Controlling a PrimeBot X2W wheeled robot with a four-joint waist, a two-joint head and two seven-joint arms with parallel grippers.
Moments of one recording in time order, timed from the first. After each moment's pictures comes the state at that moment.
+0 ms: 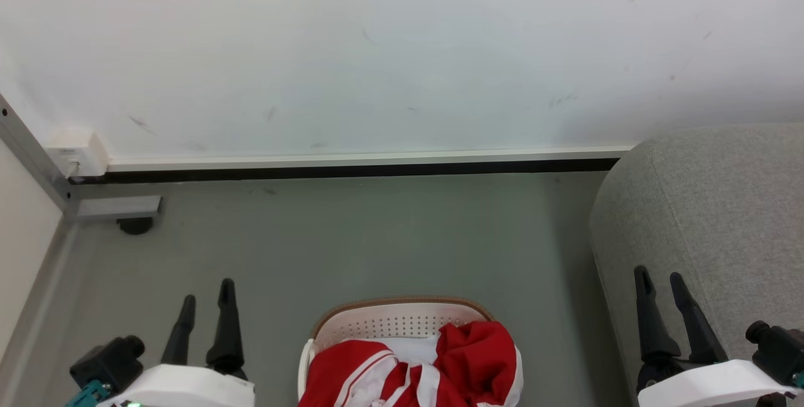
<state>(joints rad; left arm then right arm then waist) -0.07 0.07 -0.01 0.15 -0.57 0.01 -0.13 -0.10 -0.06 0.09 0.19 0.67 0.13 -0.12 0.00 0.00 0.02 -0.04</state>
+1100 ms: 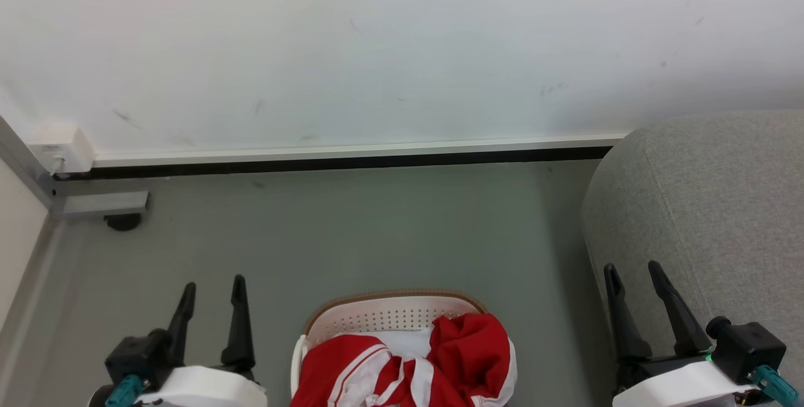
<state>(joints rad) -0.09 0.08 -0.04 0.17 -0.26 0.04 -0.21 -0.13 -0.06 0.15 0.22 0.40 0.13 -0.20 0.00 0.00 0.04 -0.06</state>
